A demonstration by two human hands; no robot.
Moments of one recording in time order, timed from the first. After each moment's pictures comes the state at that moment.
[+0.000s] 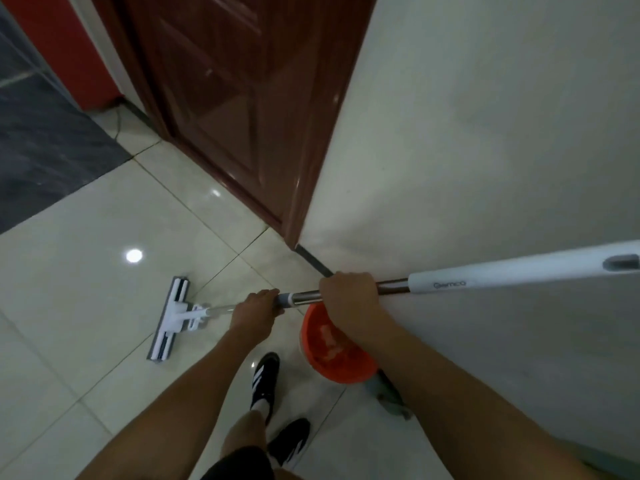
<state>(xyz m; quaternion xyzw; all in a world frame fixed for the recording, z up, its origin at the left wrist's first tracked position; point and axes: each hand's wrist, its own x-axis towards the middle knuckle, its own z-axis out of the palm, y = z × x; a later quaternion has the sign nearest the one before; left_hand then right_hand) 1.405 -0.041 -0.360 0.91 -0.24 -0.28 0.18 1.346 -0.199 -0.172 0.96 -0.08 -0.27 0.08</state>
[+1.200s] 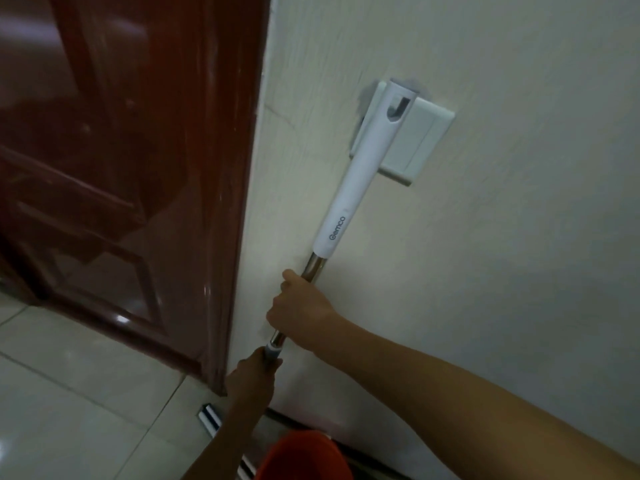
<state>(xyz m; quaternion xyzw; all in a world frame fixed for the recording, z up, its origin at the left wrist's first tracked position) 1.530 -0.264 -0.268 0.87 -0.22 -0.24 0.36 1.512 -0.344 -0.036 0.89 0.10 -0.22 0.39</state>
